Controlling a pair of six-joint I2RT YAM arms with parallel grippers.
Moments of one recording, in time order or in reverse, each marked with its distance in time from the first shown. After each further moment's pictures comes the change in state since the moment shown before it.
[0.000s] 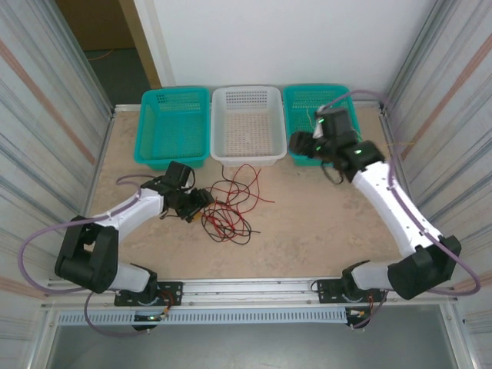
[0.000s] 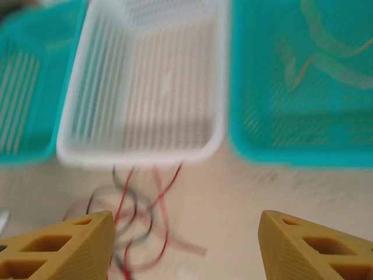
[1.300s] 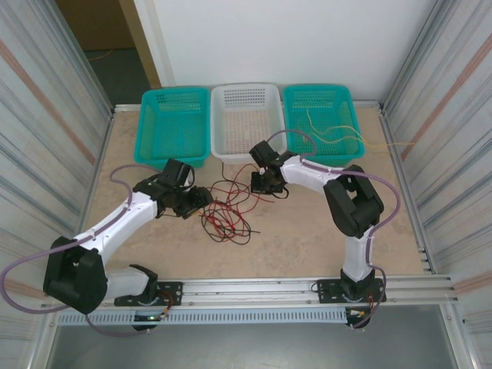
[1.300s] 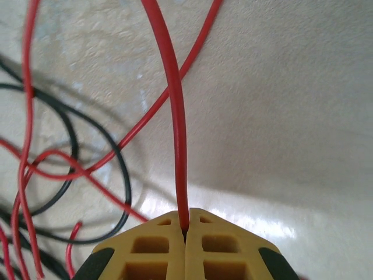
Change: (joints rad) left arm -0.062 -0.151 0.074 -0.166 -0.101 0.105; right arm 0.222 0.589 0.002 0.128 -0.049 0.145
